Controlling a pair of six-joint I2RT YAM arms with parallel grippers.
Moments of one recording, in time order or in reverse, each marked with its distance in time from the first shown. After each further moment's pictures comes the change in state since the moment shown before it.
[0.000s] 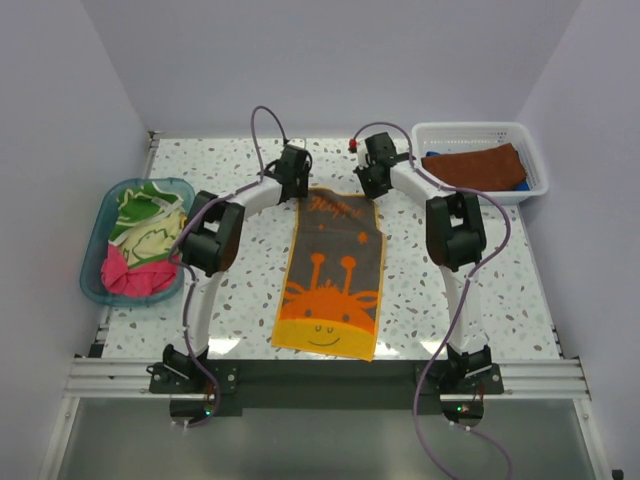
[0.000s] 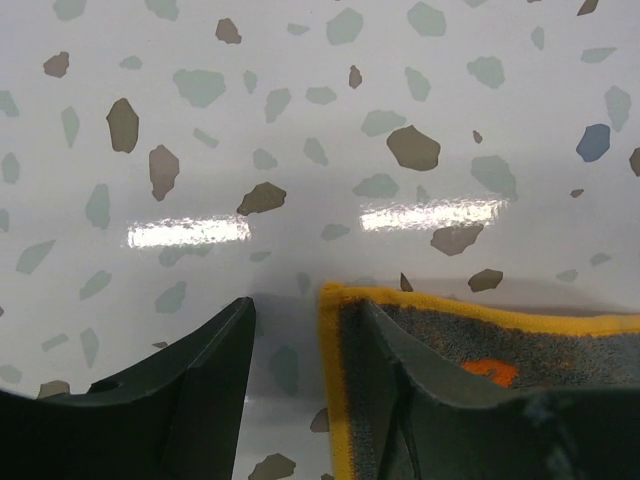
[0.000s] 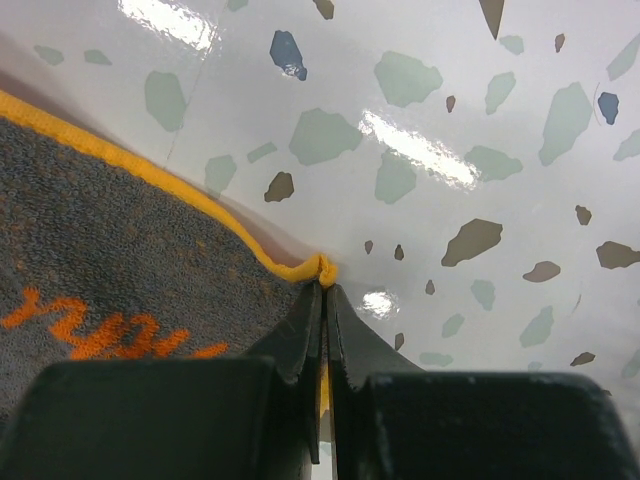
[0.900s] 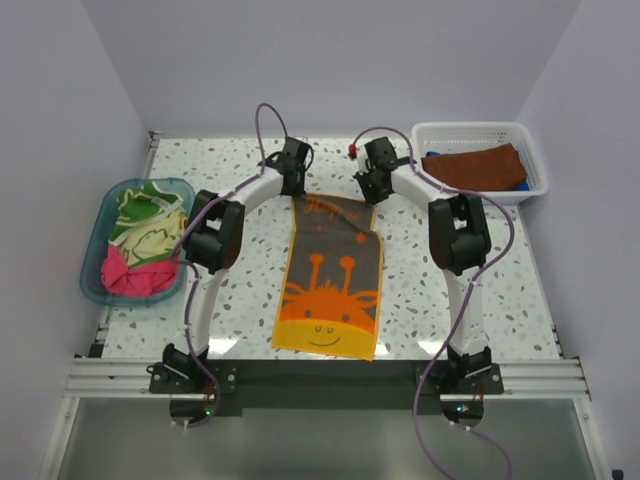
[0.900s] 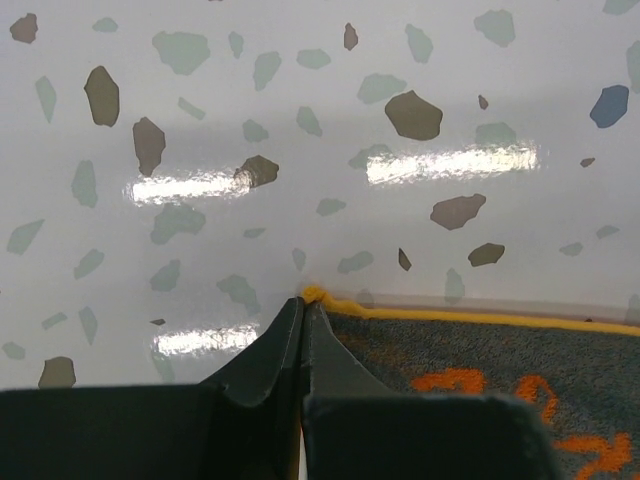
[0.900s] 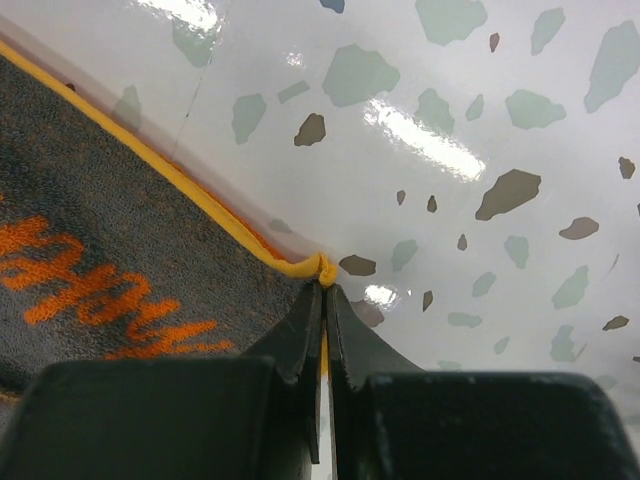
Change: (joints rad) left arm 0.005 0.048 0.163 -0.235 0.045 -0.017; right arm 0.007 -0.067 -0.104 0.020 -0.006 0.001
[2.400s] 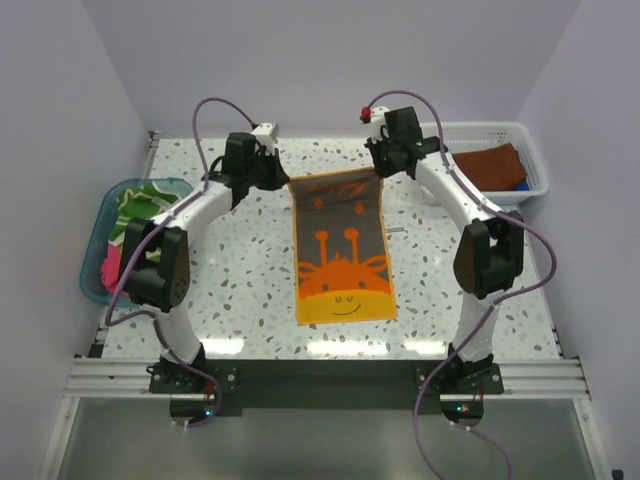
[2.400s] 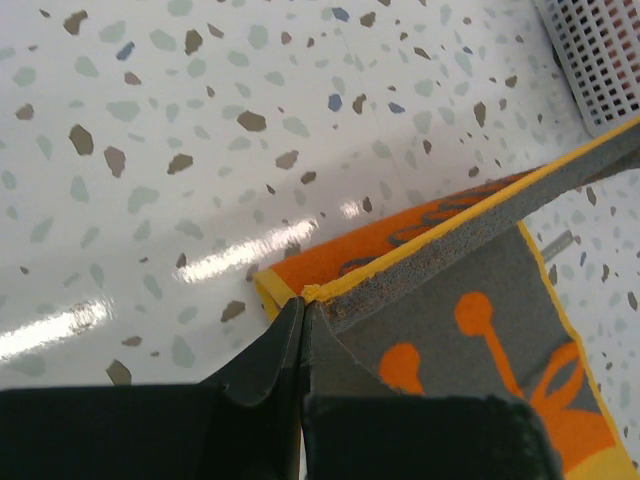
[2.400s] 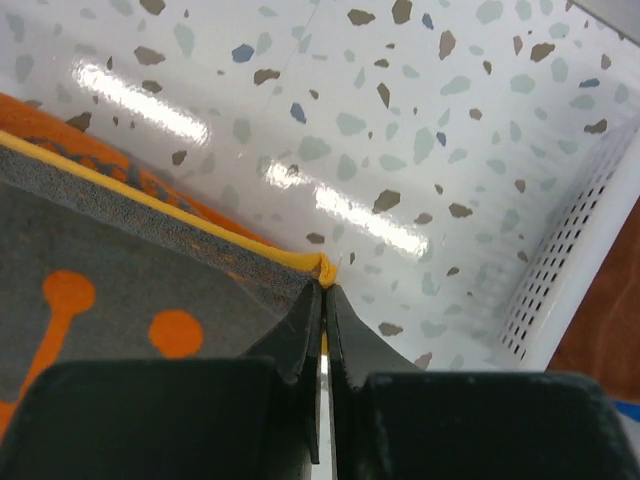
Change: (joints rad) left arm 0.153 -0.493 -0.481 0.350 0.505 0.063; right arm -0.014 -0.262 0.050 -0.058 0.013 -0.035
